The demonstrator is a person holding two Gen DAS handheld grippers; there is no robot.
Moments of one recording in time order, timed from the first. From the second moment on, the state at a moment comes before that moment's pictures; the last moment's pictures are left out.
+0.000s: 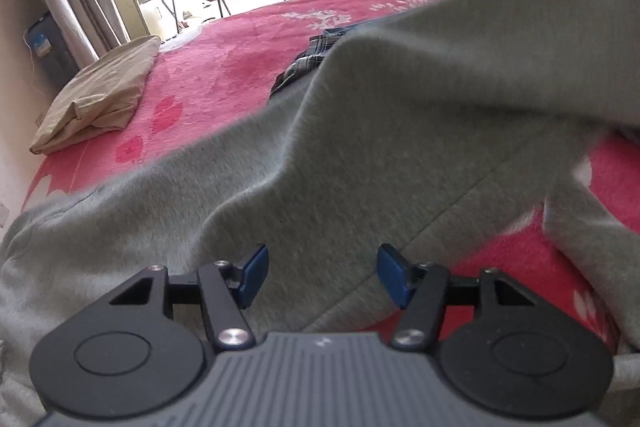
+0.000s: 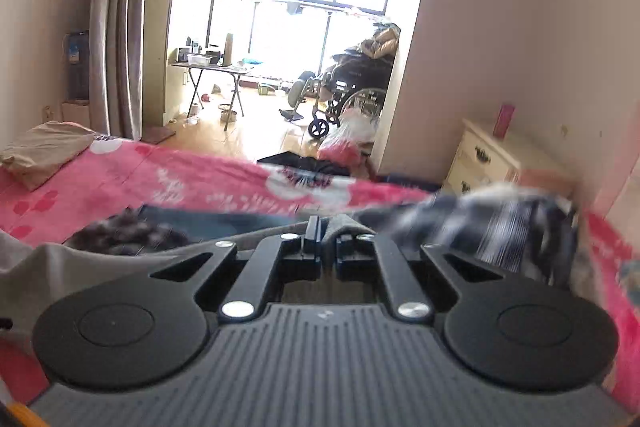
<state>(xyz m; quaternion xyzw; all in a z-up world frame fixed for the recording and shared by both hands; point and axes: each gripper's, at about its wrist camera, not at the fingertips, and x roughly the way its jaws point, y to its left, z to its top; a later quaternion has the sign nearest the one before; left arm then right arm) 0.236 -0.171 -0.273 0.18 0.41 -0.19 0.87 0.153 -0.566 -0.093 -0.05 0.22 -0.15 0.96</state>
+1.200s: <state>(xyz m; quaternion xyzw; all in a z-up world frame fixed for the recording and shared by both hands) 0.226 -0.217 -0.303 0.32 0.39 -0.33 0.80 0.119 -0.650 -0.141 0.28 0.36 -0.15 0.87</state>
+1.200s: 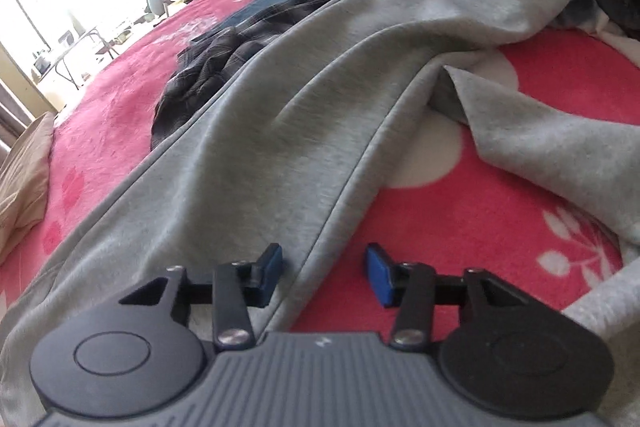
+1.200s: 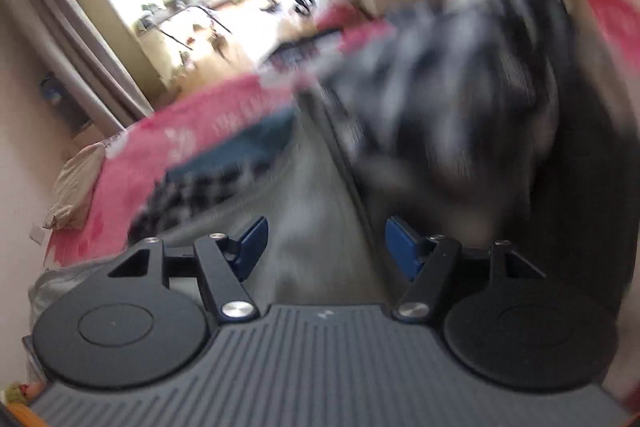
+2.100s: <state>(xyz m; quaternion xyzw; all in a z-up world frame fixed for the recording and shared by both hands) 0.212 -0.198 -0.269 0.33 0.29 -0.39 0.81 0.088 -0.622 -0.164 0.35 0.25 -0.16 0.89</state>
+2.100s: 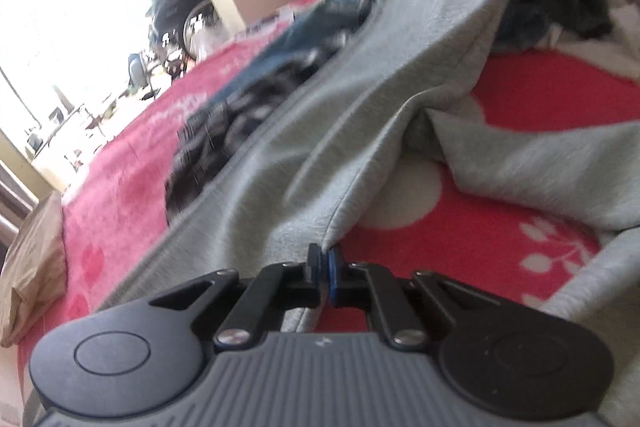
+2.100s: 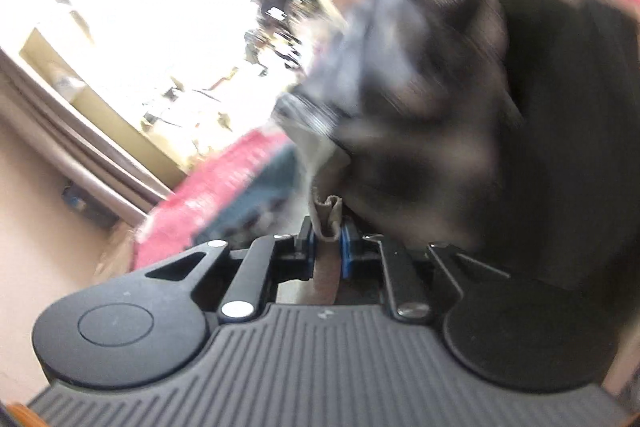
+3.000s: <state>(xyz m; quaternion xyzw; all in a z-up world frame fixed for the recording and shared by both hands) 0.195 -0.198 -0.302 0.35 0.33 -0.45 0.75 0.056 -0.709 -0.217 0.34 0.29 -0.29 0.85</state>
